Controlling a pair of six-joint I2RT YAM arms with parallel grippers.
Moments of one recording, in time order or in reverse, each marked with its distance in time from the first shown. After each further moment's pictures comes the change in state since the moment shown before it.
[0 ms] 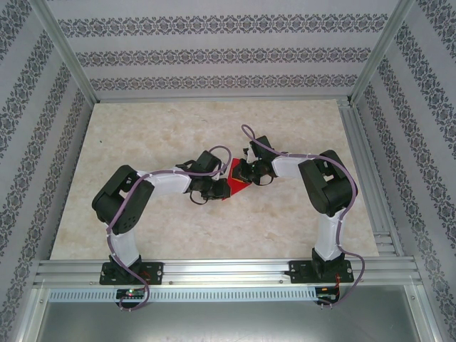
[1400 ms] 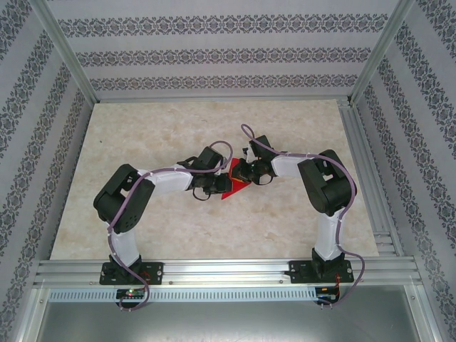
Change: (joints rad) left arm 0.000 0.016 0.051 0.023 -0.063 -0.008; right arm 0.000 0.010 0.011 -0.005 -0.007 0.000
